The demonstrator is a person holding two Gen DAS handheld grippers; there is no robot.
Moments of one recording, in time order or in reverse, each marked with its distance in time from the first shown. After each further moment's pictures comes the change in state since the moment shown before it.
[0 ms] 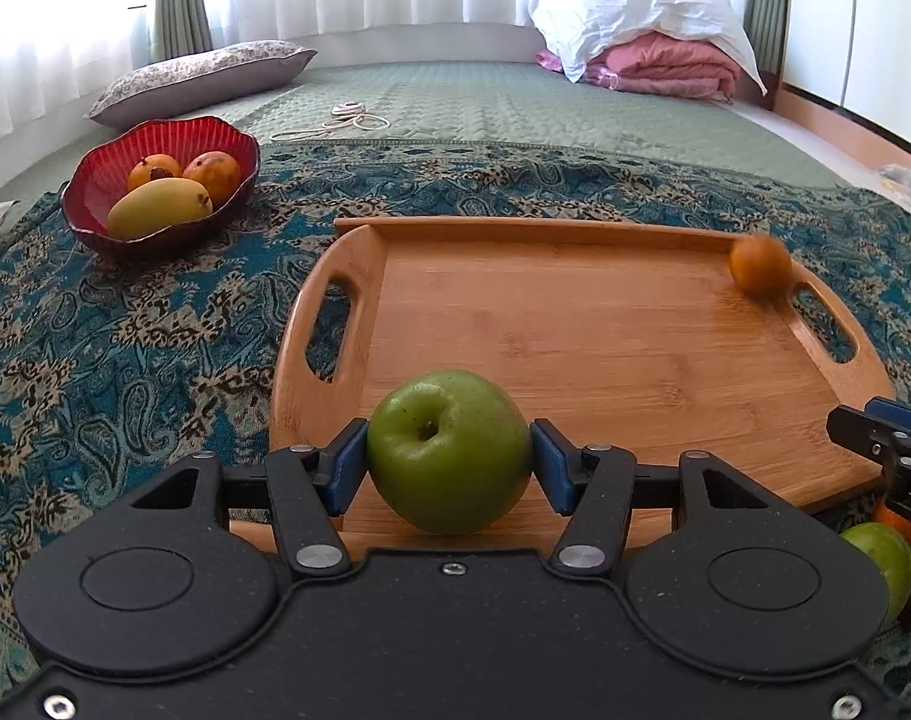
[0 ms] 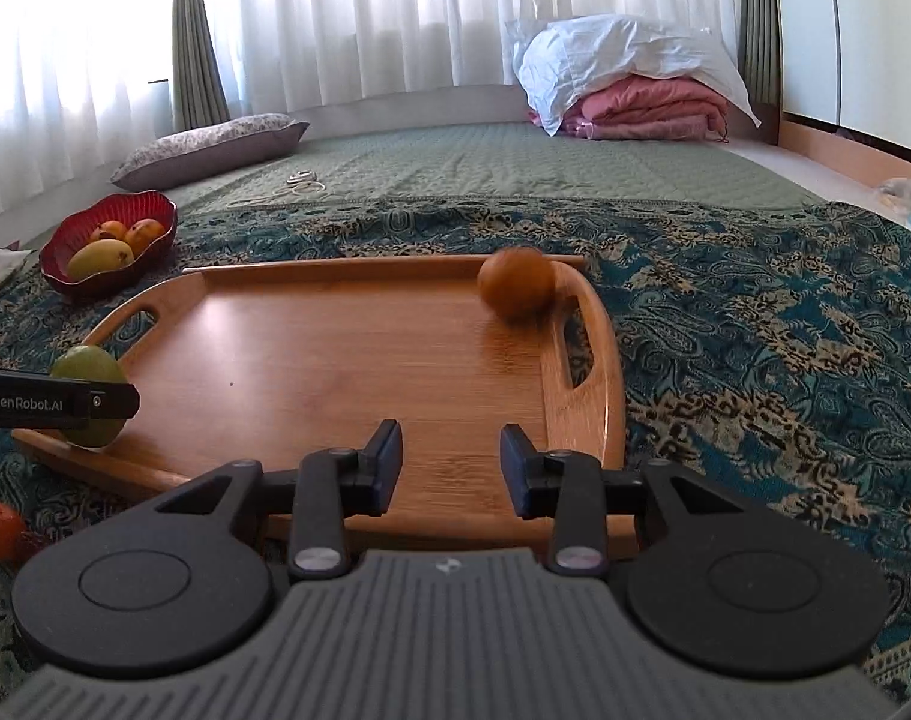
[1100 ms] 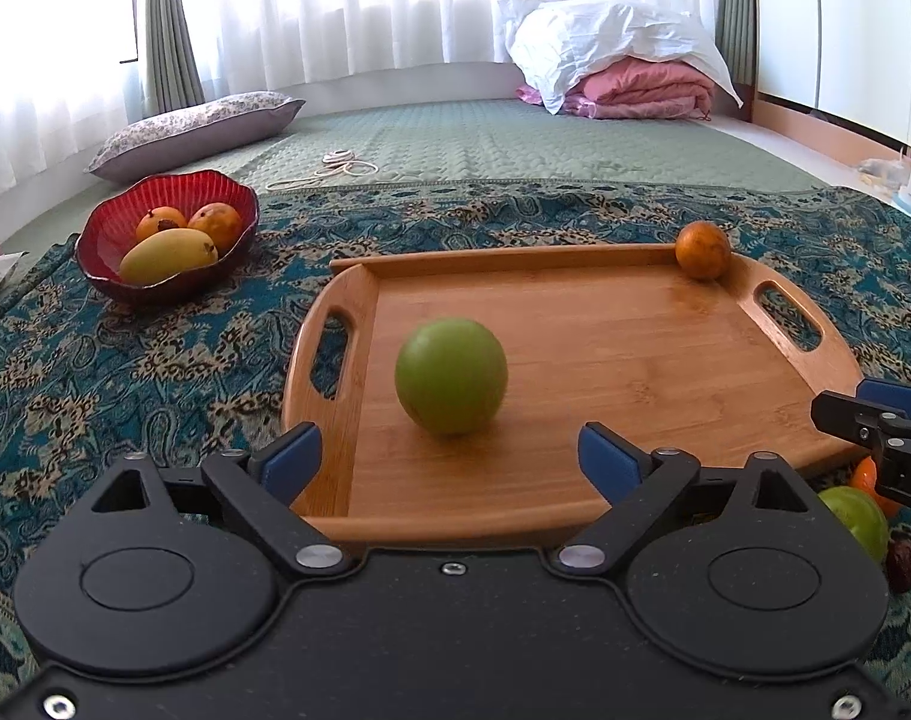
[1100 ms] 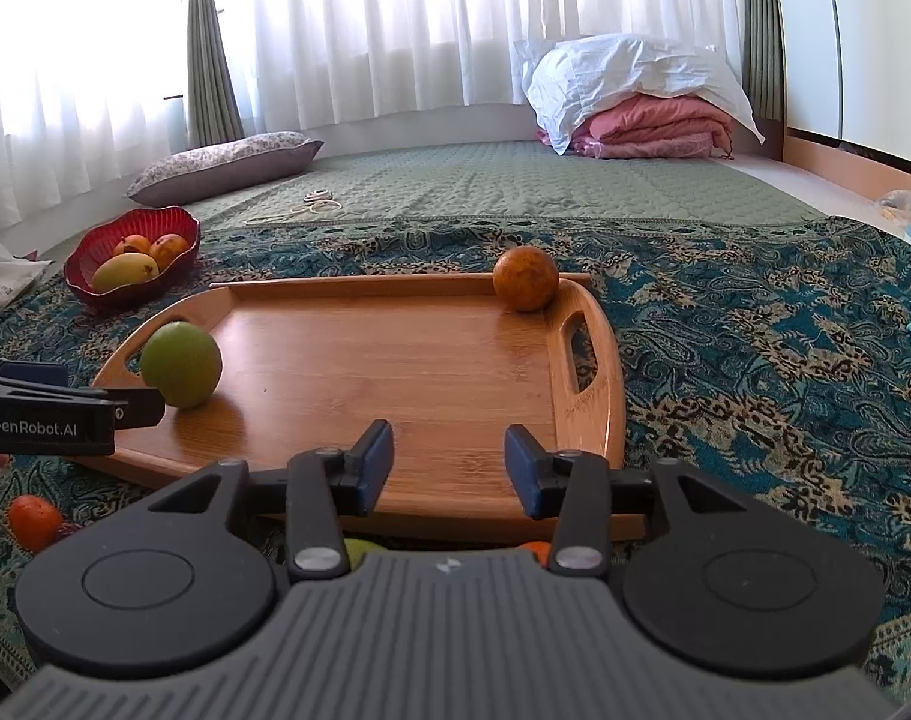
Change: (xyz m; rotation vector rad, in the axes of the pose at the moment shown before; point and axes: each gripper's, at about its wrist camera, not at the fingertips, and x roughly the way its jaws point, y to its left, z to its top) left arm -0.038 -0.011 -0.016 0.061 -0.087 0.006; right arm -0.028 0.004 -0.001 -0.004 -0.039 0.020
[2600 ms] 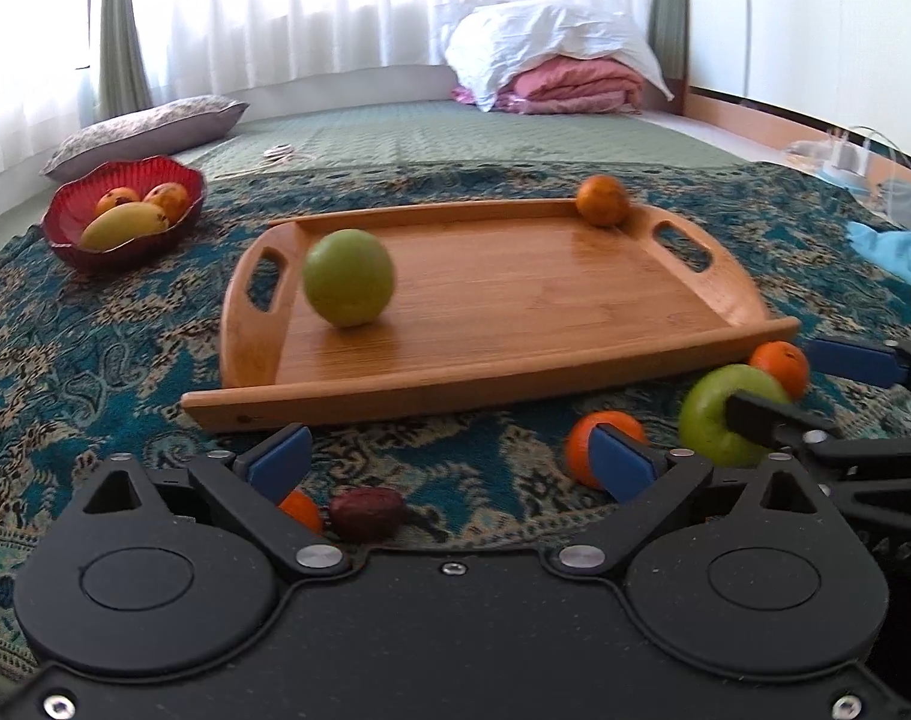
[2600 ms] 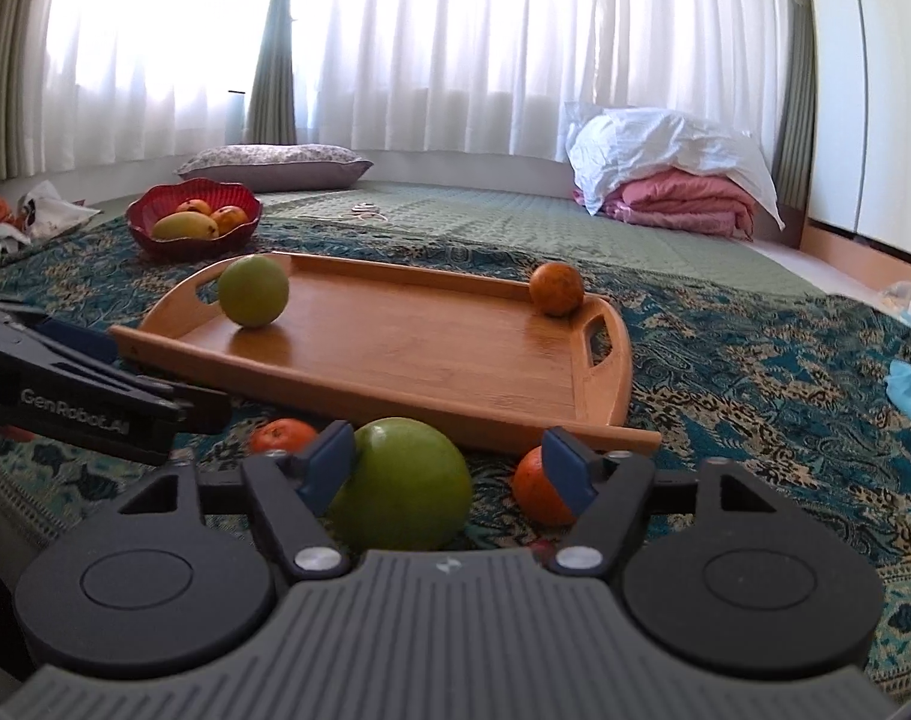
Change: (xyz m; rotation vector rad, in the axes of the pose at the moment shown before) left arm -0.044 -0.024 -0.061 0.048 -0.022 -0.127; right arm -0.055 0.027 -0.058 -0.192 -0.107 0.015
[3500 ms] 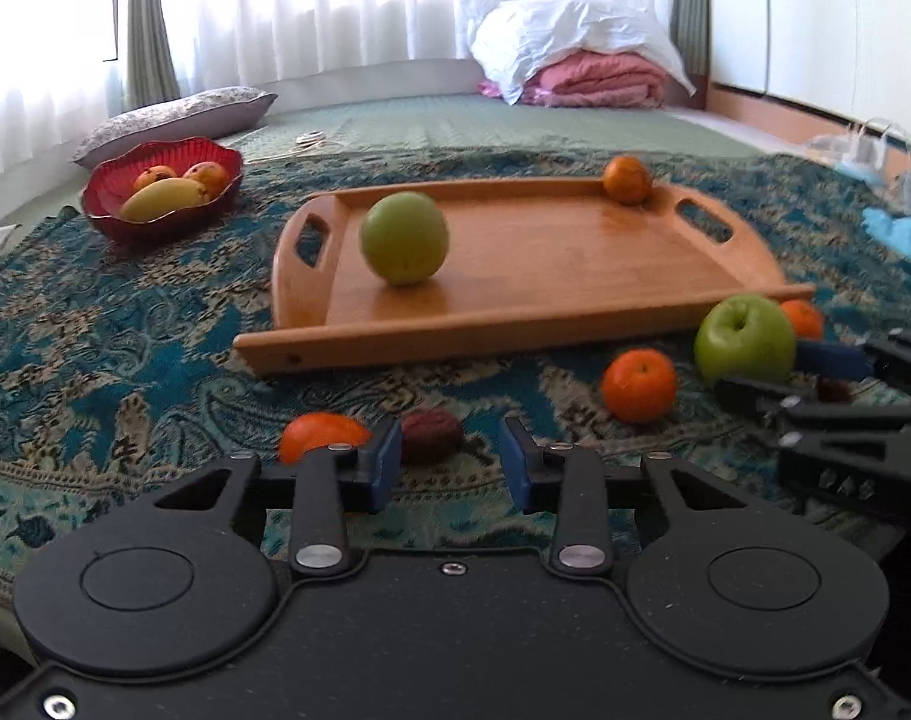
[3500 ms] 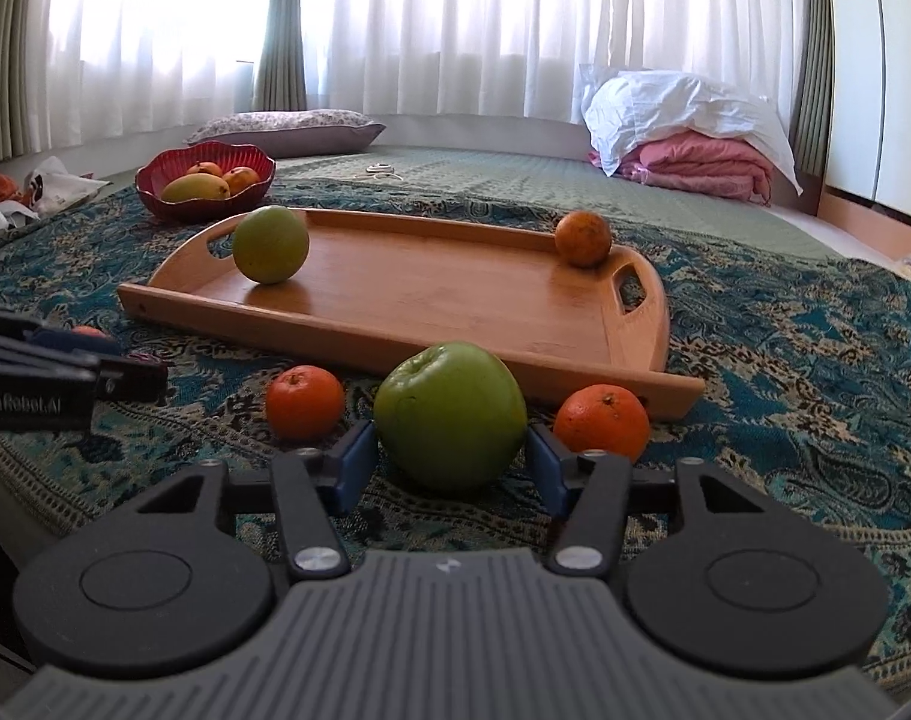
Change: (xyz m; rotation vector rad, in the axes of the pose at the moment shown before) left arm -0.013 0.016 -0.028 -0.021 0.018 0.071; right arm 0.017 0.003 -0.013 0.034 0.075 0.035
